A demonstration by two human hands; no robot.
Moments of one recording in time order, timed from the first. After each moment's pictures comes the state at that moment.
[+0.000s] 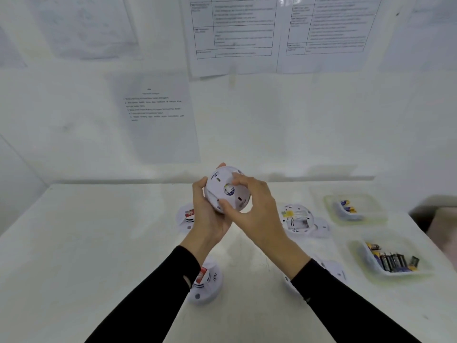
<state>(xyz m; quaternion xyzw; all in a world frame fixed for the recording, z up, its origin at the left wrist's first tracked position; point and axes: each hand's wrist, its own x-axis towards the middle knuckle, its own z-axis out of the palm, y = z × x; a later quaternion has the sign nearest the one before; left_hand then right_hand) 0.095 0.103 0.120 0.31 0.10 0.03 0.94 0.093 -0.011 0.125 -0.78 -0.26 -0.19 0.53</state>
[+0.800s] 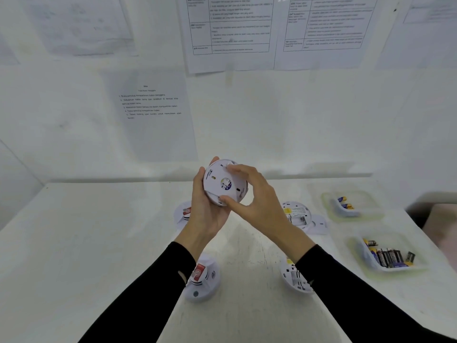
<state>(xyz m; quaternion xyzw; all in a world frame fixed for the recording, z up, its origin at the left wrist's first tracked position) 0.105 0.110 0.115 0.32 0.06 0.04 0.95 0.111 -0.024 0.134 -0.78 -0.32 -0.12 0.52</state>
